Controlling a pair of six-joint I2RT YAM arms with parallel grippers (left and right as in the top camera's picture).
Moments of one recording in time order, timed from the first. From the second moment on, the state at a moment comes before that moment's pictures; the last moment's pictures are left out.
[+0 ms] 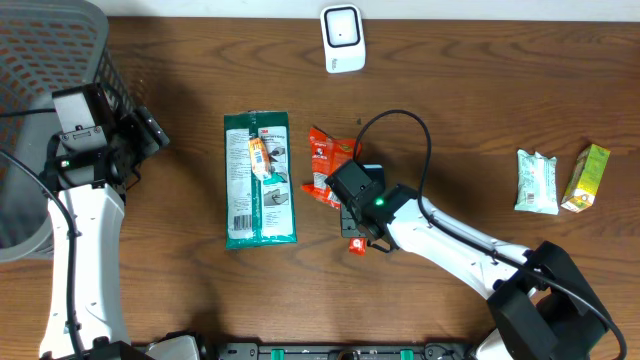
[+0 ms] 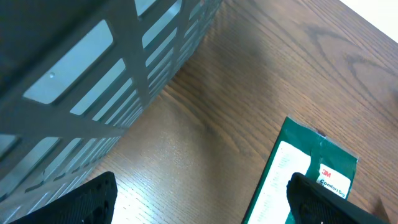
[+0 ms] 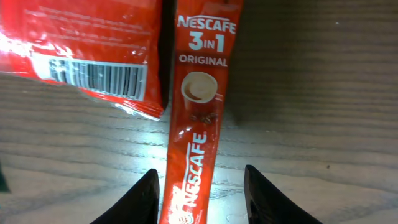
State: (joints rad) left arm 0.25 1.38 1.16 -0.69 -0.03 -0.36; right arm 0.75 1.69 0.99 -0.64 0.14 0.71
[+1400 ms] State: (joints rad) left arm 0.25 1.38 1.16 -0.69 -0.03 -0.36; right arm 0.38 1.79 1.00 -0.53 0.20 0.30
